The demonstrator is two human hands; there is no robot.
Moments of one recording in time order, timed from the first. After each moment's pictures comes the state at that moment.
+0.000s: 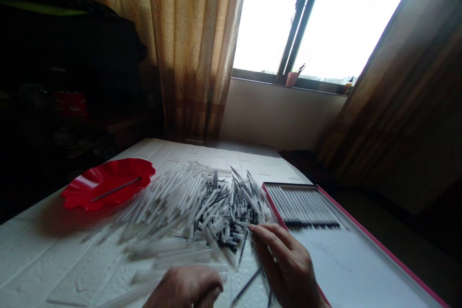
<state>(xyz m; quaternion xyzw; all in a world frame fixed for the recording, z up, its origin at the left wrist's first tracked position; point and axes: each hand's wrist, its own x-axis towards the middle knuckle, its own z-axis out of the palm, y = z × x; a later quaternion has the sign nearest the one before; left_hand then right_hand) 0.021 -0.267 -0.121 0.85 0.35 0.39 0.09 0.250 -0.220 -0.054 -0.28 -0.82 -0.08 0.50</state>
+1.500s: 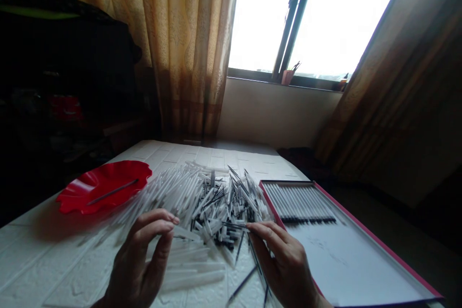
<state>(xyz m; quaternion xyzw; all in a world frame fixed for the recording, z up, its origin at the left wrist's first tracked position) -0.017 -0.263 -0.054 0.72 0.38 0.57 -0.09 0.254 -0.220 -0.056 -0.30 -0.81 -0.02 0.50</state>
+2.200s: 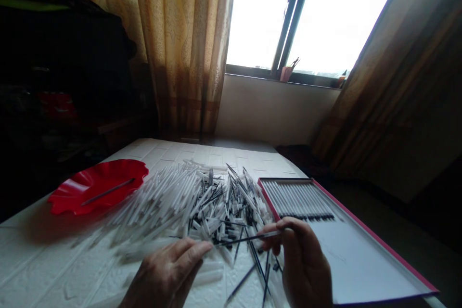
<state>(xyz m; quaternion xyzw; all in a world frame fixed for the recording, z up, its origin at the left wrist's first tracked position) 0.002 -0.263 -0.088 0.84 0.38 0.38 -0.03 0.251 -0.236 -0.056 -0.35 -0.66 0.14 0.65</state>
